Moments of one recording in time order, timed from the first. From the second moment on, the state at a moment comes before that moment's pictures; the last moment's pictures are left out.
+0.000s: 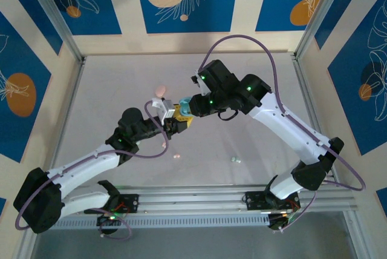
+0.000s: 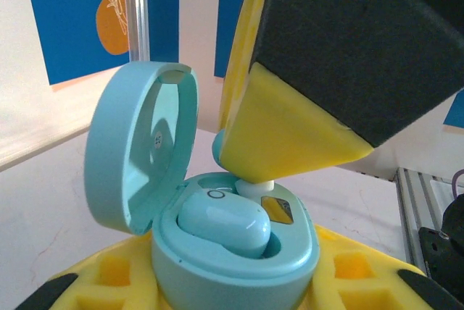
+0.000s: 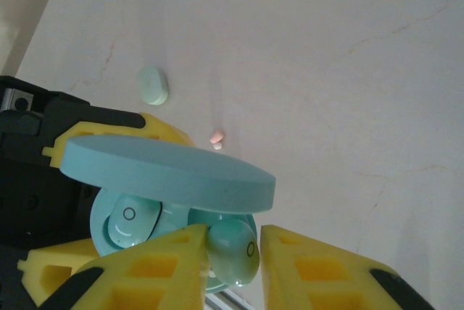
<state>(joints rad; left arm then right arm) -0.70 1.09 0.58 0.52 0.48 -0.08 0.85 1.50 1.76 -1.19 -0.06 0.45</state>
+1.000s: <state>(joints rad) -0.70 1.09 0.58 0.52 0.51 -0.08 0.73 1.25 1.56 -1.00 -0.14 0.55</state>
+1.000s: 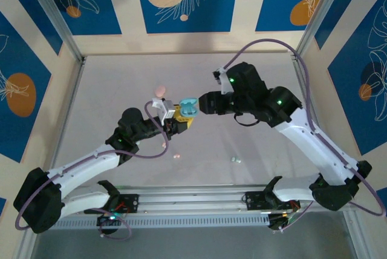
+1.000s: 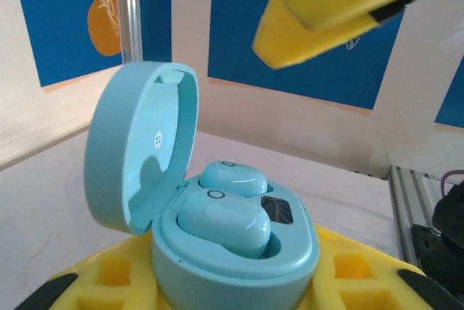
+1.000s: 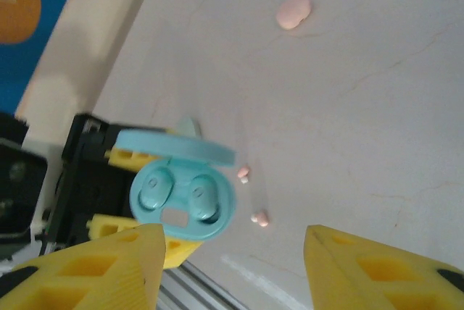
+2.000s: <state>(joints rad) -0.71 1.10 0.58 0.57 0.56 -0.10 0.63 1.41 1.53 -0.92 -0.47 0.72</state>
